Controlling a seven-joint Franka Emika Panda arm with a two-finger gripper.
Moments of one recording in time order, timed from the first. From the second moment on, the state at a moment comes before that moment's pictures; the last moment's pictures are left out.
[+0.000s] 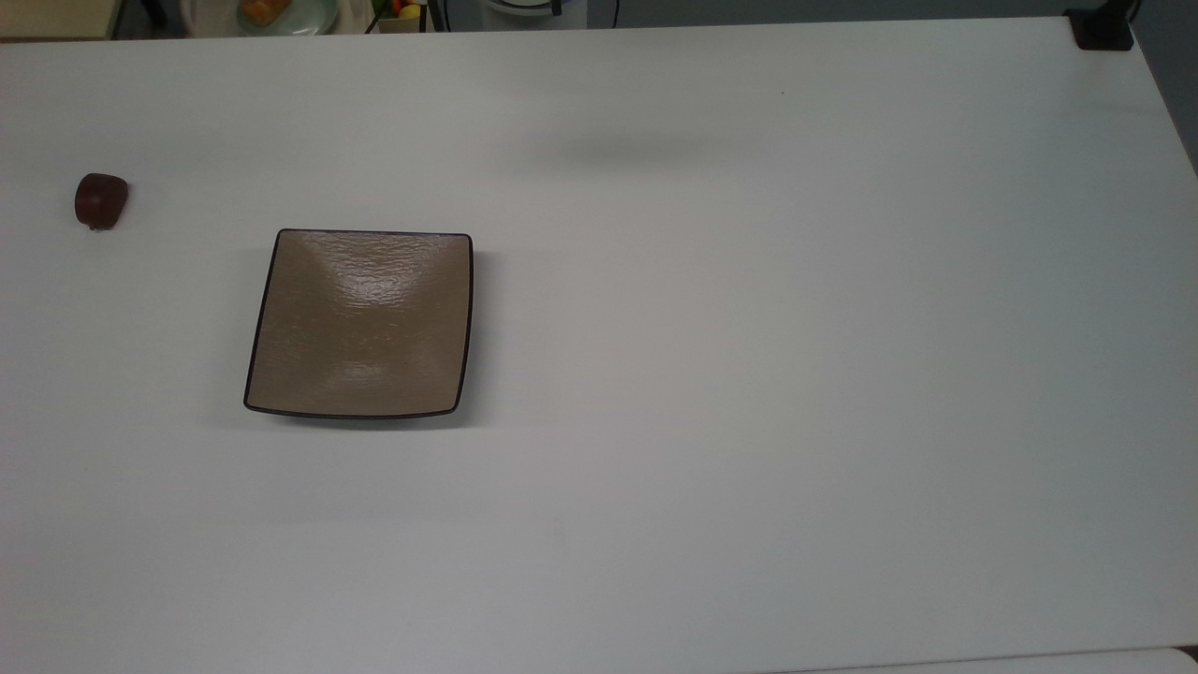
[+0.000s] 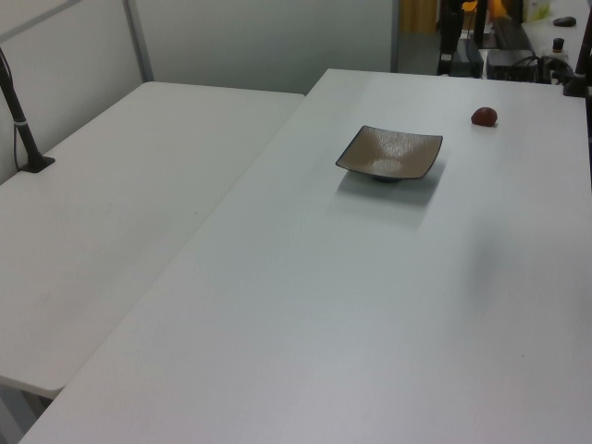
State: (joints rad) arm 0.16 -0.05 -0.06 -1.65 0.04 1.69 -0.14
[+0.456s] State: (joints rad) arm 0.16 -0.05 -0.07 -1.66 0.04 1.69 -0.14
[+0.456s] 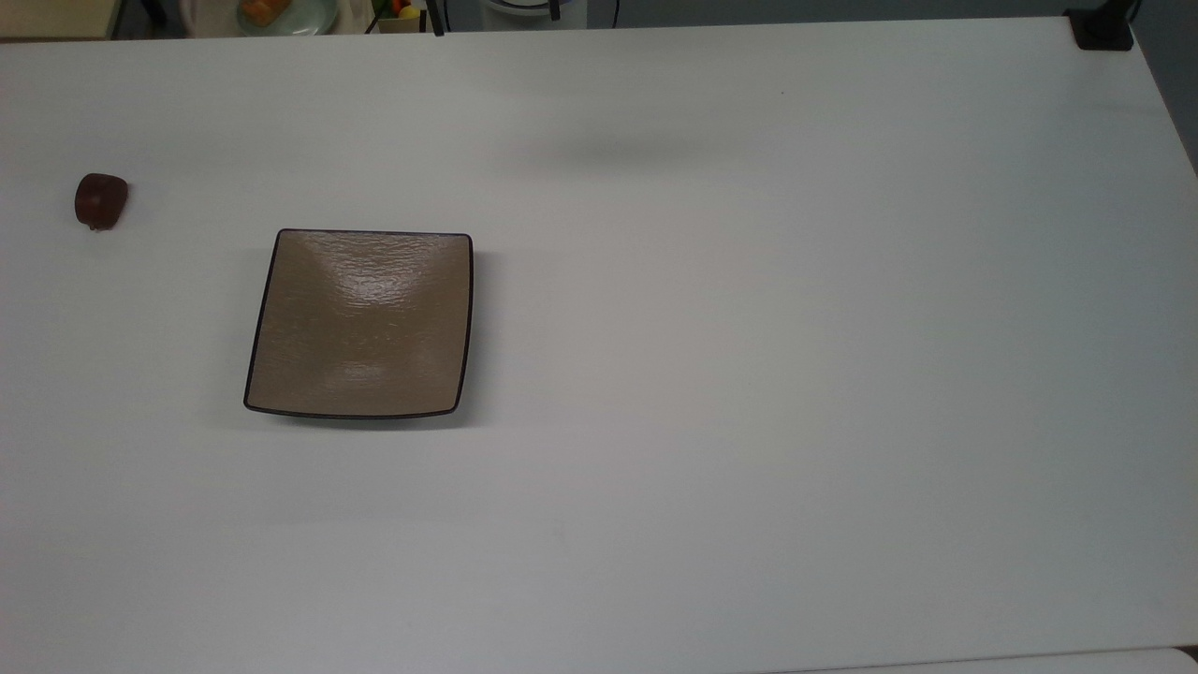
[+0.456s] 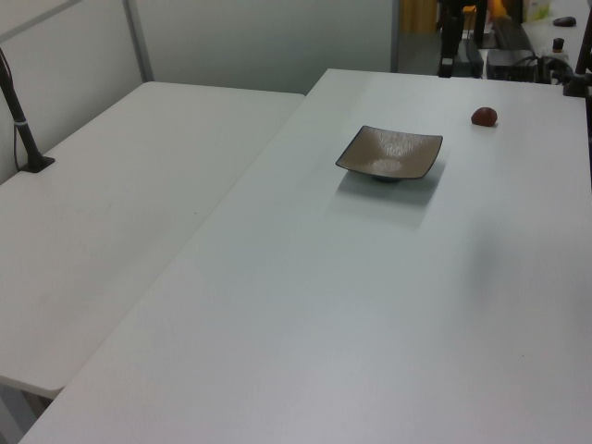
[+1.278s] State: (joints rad) arm -0.04 -0.03 -0.12 -1.67 0.04 1.75 -0.50
